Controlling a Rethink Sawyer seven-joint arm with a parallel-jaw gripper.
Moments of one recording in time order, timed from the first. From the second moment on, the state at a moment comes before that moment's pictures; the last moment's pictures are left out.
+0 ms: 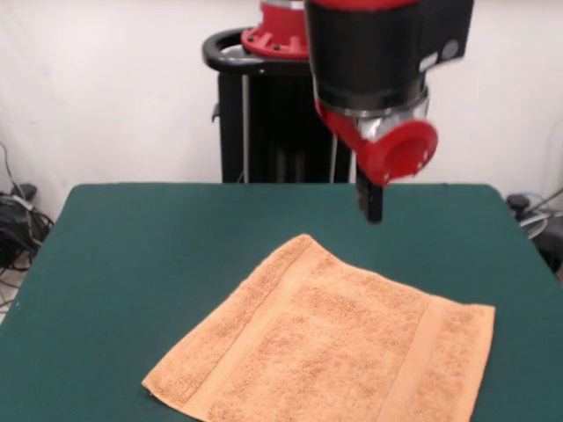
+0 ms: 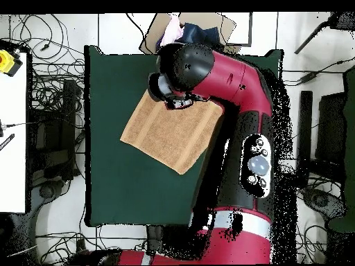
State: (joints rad) arm -0.17 -0.55 -0.07 1.14 0.18 1.14 2.65
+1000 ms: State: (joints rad) arm -0.15 -0.39 -0.06 1.15 0.23 1.02 2.65
